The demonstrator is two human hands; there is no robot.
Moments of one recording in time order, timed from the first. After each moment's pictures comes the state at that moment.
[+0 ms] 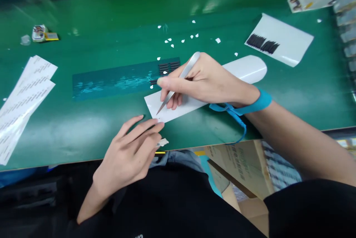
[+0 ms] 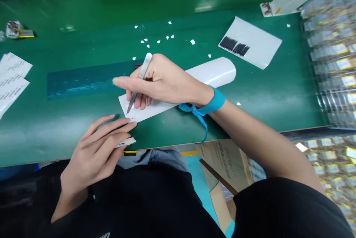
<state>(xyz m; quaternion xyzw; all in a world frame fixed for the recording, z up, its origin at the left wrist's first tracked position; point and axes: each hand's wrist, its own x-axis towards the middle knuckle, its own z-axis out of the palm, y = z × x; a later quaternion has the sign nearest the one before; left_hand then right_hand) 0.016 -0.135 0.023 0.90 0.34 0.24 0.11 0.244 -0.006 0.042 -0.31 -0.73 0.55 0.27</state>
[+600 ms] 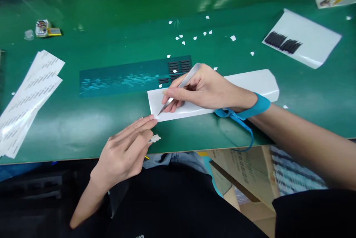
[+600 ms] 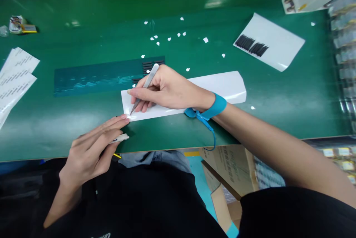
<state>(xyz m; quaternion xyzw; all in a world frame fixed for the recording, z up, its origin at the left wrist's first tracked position) -0.005 -0.141 0.014 0.87 0.38 0.28 0.15 0.239 -0.002 0.017 -0.25 -0.72 0.60 0.23</state>
